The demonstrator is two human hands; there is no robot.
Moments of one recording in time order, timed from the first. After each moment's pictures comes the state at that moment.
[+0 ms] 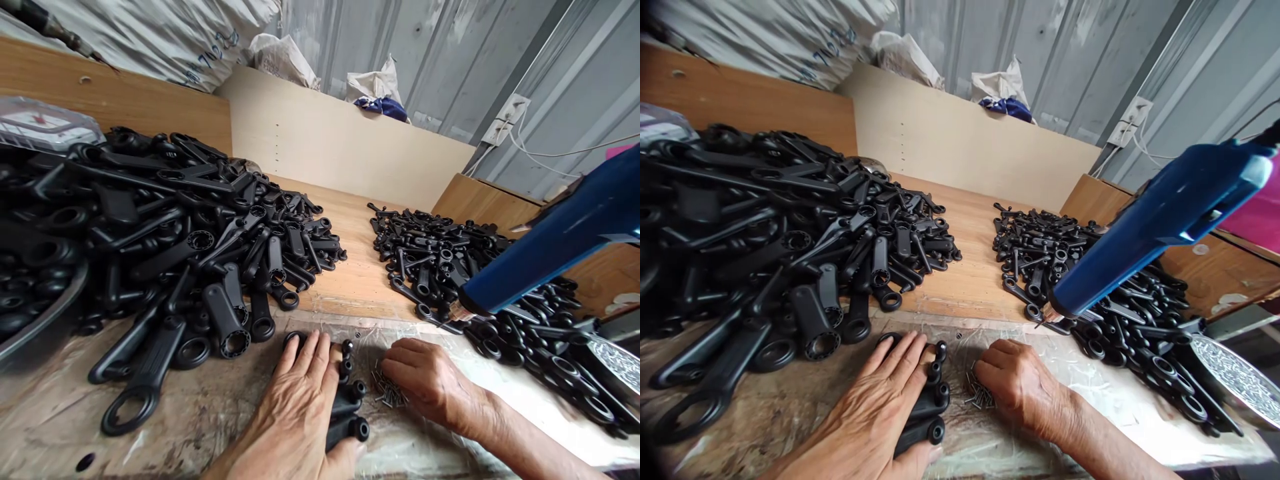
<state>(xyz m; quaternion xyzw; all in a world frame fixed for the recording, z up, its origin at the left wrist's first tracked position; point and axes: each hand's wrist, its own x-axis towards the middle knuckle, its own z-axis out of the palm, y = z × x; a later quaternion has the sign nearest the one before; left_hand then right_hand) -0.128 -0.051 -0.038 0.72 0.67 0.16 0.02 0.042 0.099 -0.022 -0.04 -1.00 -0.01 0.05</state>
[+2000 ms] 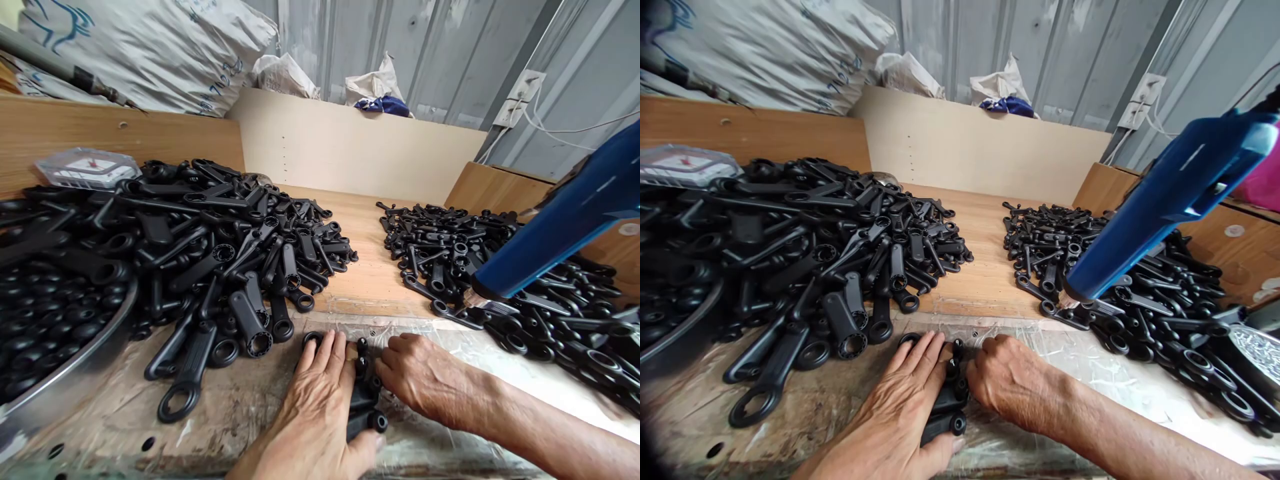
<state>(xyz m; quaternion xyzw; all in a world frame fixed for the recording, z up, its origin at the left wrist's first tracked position) -0.128 -0.048 -0.024 0.71 0.68 0.08 0.12 0.012 0.083 -0.014 0.04 -0.99 -0.15 -0.01</state>
